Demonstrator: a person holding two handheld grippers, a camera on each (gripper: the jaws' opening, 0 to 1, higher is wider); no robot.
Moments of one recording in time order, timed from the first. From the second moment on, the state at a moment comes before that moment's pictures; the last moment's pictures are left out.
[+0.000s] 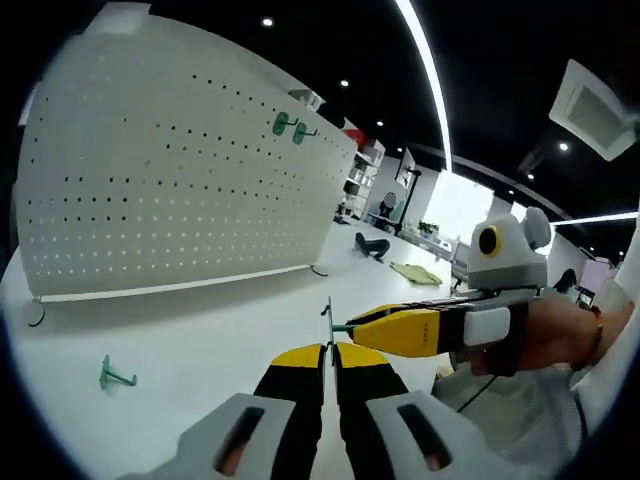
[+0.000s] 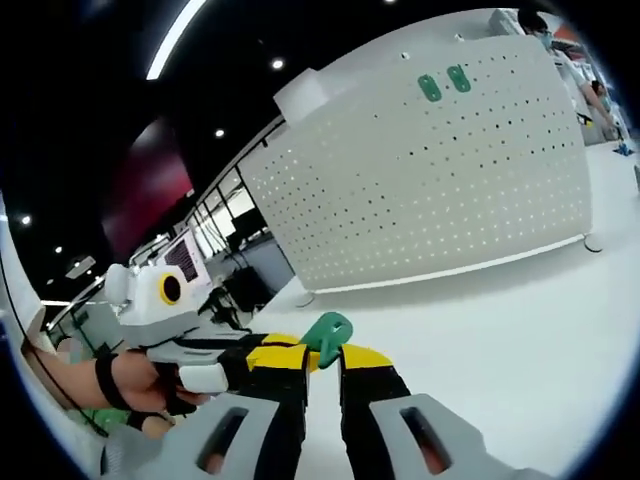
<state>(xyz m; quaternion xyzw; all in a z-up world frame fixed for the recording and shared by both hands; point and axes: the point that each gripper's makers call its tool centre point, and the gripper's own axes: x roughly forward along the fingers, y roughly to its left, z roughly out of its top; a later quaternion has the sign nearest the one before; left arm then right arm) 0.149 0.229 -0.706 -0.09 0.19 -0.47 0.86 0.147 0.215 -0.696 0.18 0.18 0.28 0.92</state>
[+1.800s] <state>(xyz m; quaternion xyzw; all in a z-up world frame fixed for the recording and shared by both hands) 0.143 0.255 -0.691 -0.04 0.12 -0.47 0.87 0.142 0.230 -0.679 0.27 0.18 0.25 0.91</state>
